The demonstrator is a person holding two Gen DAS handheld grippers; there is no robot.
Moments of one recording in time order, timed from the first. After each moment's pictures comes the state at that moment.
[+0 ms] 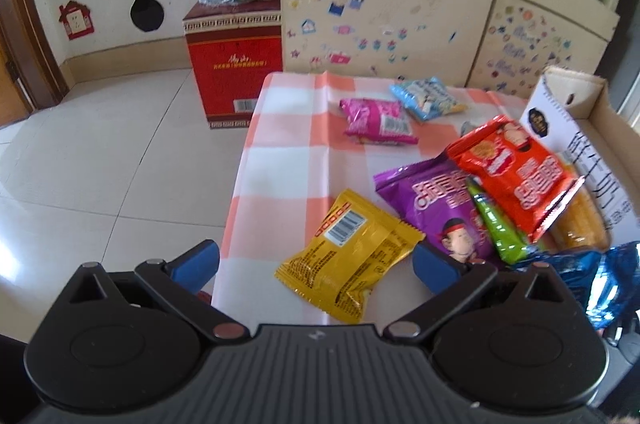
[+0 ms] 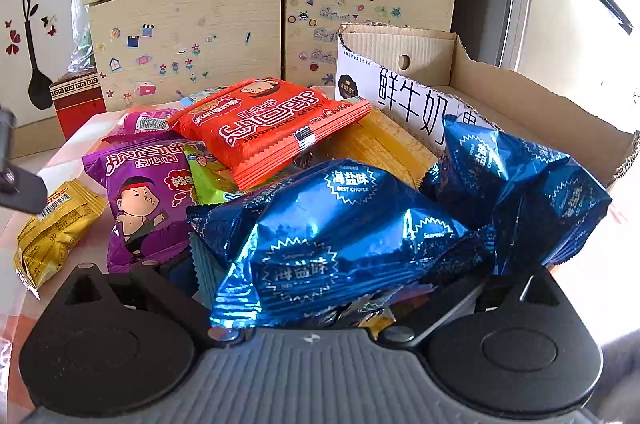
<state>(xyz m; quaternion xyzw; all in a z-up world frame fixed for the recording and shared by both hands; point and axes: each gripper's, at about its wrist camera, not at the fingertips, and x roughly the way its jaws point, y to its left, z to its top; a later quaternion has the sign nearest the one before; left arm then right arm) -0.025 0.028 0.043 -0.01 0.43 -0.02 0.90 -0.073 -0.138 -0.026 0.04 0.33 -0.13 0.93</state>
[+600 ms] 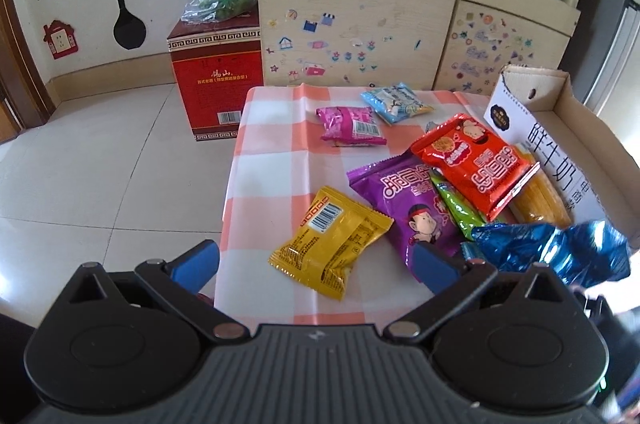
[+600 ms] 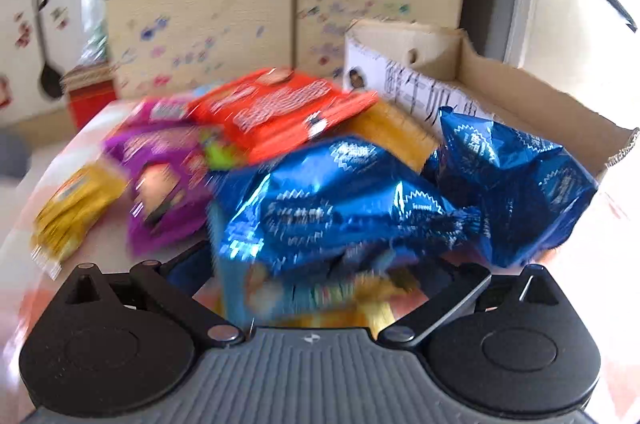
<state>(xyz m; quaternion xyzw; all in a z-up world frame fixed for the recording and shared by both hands) -0.049 0.029 0.073 0.01 0.42 -0.05 0.90 -0.095 -0.136 -0.021 0.04 0.36 -0.09 0.93</state>
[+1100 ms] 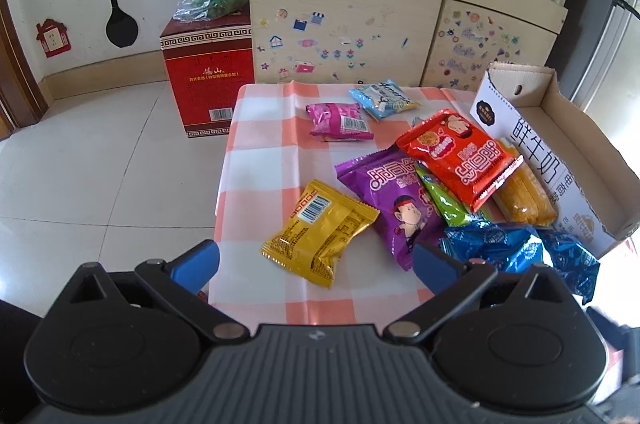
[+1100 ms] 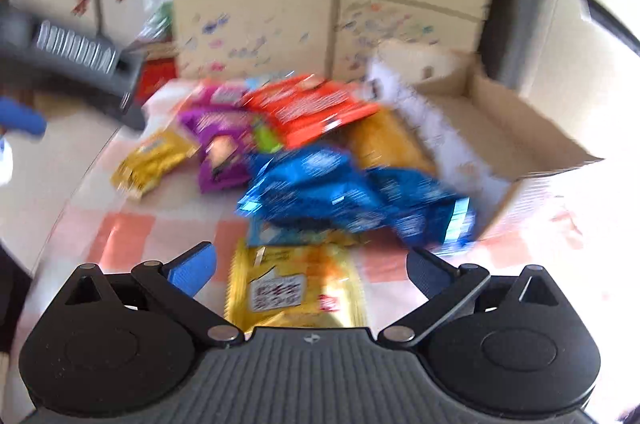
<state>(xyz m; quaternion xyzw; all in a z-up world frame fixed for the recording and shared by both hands) -0.058 0.028 0.079 0.01 0.43 -0.07 0.90 -0.158 -0.144 0.034 0.01 0.35 -0.07 0.93</state>
